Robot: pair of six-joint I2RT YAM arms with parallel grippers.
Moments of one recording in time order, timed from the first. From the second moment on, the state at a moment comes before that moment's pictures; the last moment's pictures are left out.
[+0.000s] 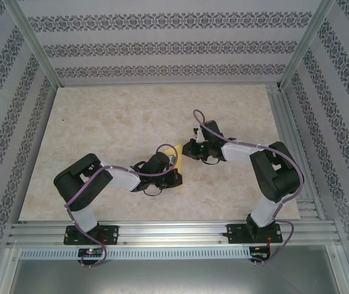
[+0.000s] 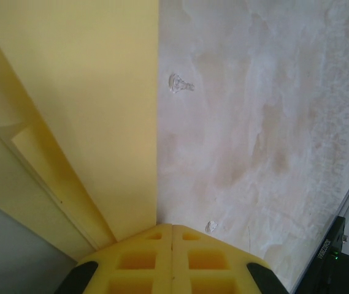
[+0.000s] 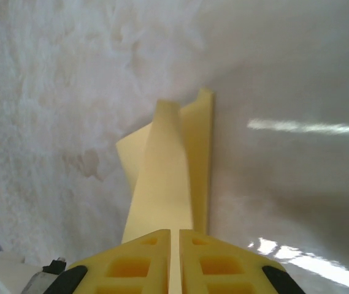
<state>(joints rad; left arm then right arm) -0.85 1.75 0.67 0.30 0.36 -1.00 0.47 1.74 0.88 -0.04 -0.50 0.71</state>
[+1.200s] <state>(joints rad) -0.85 1.75 0.67 0.30 0.35 -1.00 0.47 2.03 1.21 -0.20 -0.47 0.58</state>
